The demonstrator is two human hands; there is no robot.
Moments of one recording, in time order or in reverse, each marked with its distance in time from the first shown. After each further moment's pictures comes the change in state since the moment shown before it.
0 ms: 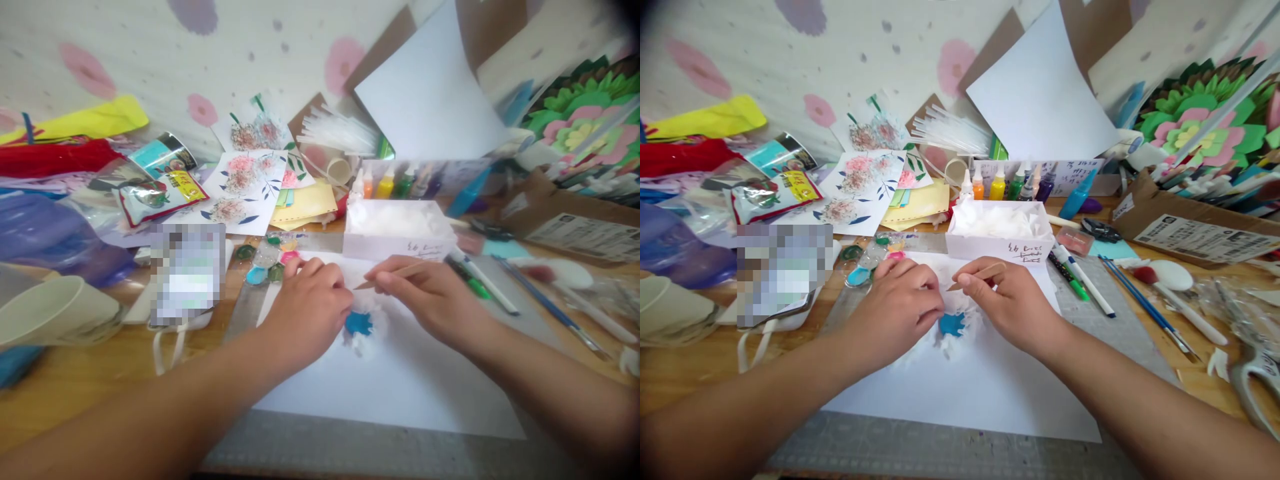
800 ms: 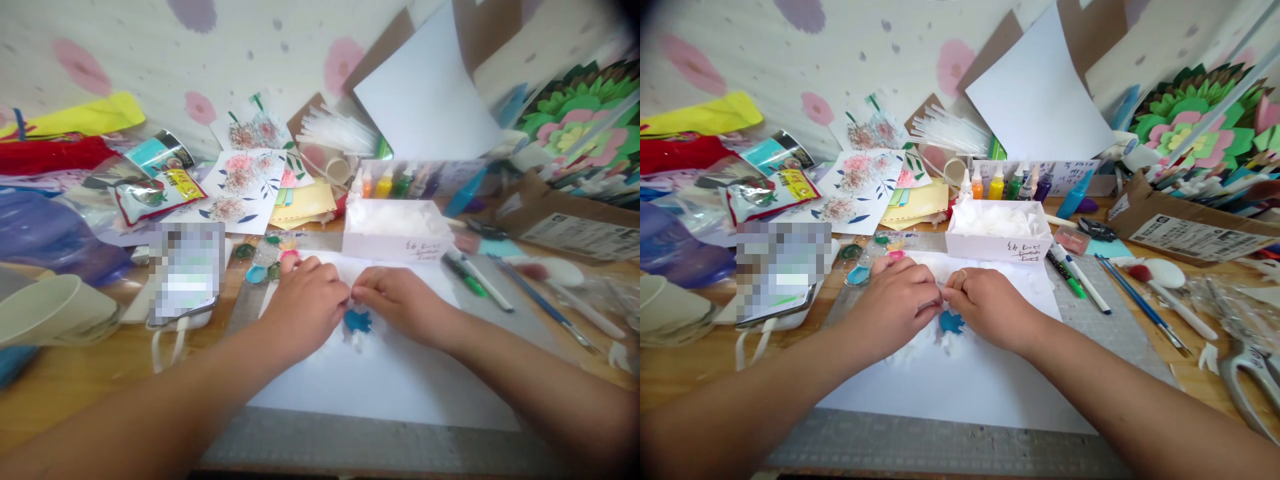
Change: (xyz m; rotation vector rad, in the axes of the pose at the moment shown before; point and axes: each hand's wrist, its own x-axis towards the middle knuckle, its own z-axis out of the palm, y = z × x) left_hand 0.002 -0.004 0.000 0.017 -0.023 -0.021; right_hand 0.008 0.002 0.016 -0.289 -0.247 0.019
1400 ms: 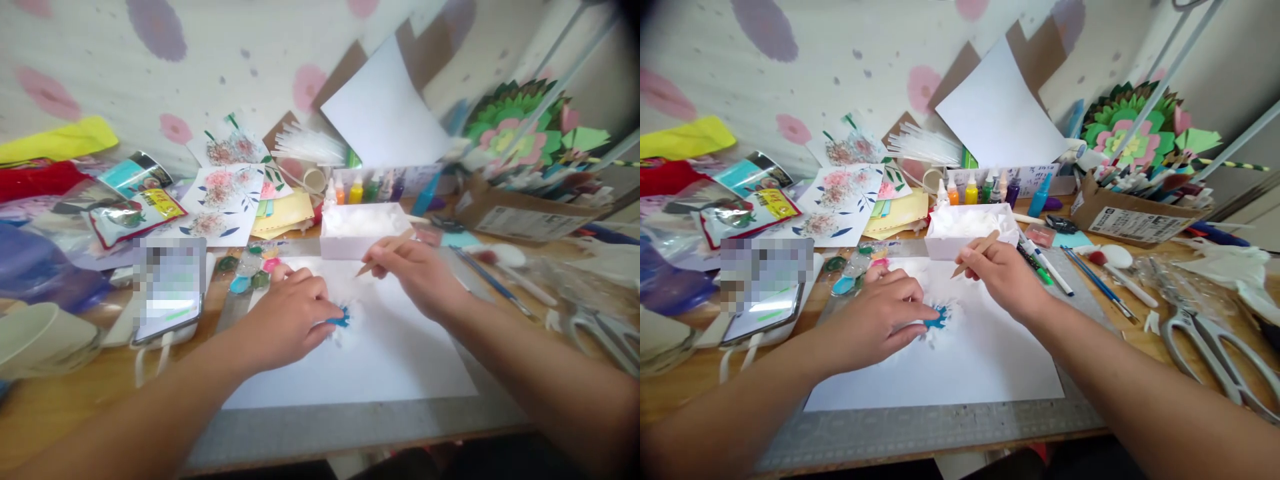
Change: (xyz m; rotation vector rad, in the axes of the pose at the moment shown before) left_hand -0.005 0.000 -0.019 -0.148 -0.130 0.230; right_hand -0.019 0.005 -0.030 0.358 0.418 0.124
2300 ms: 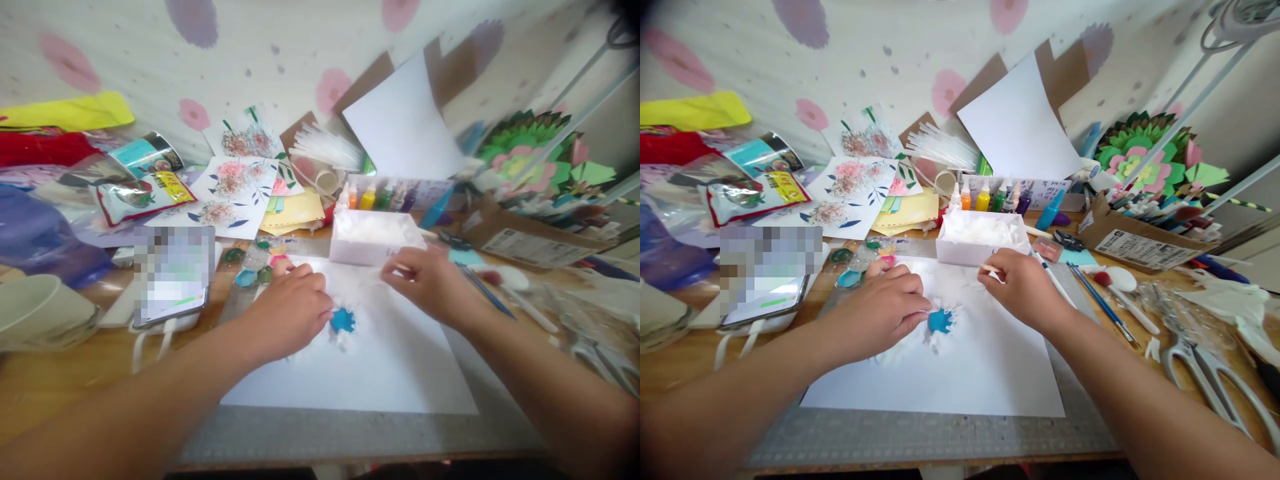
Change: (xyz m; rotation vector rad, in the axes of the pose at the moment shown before) left_hand 0.000 -0.003 0.003 0.114 0.017 -0.118; right_hand 0.004 0.011 -0.017 -0.700 -0.086 -0.236
